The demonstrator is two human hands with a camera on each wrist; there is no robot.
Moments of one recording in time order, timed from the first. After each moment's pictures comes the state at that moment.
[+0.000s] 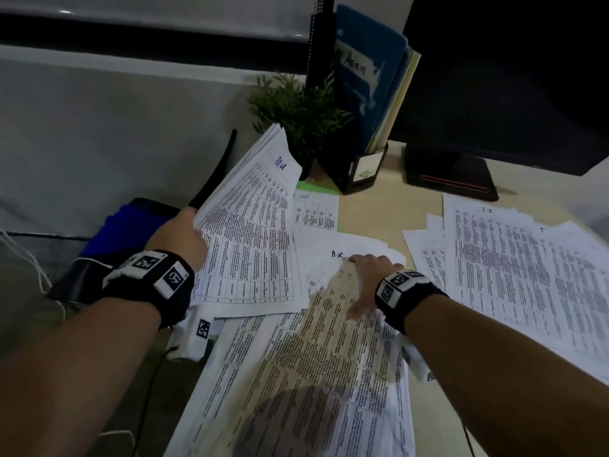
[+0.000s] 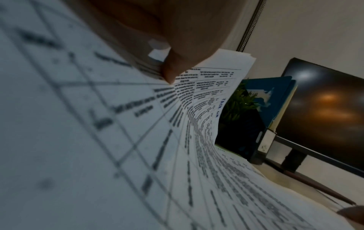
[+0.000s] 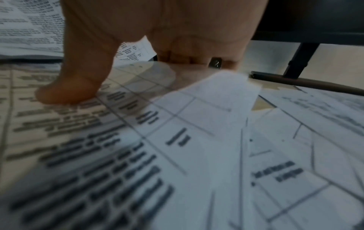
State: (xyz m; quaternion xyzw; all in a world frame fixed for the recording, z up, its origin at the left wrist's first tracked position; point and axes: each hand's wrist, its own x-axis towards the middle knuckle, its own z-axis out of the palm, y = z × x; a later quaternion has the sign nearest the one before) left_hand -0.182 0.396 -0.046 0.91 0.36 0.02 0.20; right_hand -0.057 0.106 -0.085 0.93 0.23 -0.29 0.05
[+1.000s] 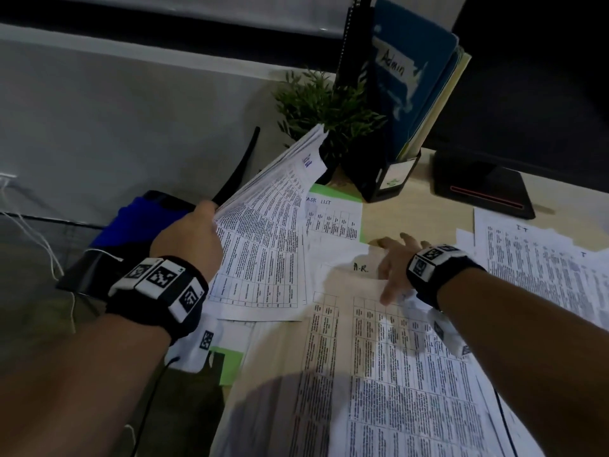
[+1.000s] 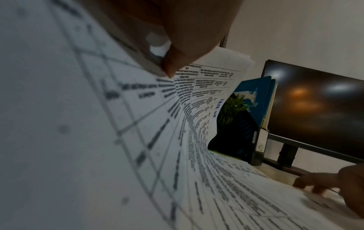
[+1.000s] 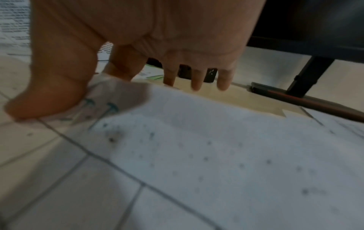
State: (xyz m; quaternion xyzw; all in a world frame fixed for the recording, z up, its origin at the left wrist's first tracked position) left_hand -0.185 0.398 -0.038 0.93 0.32 0.08 0.14; right_hand -0.007 0.124 -0.059 0.90 0.25 -0.33 0.11
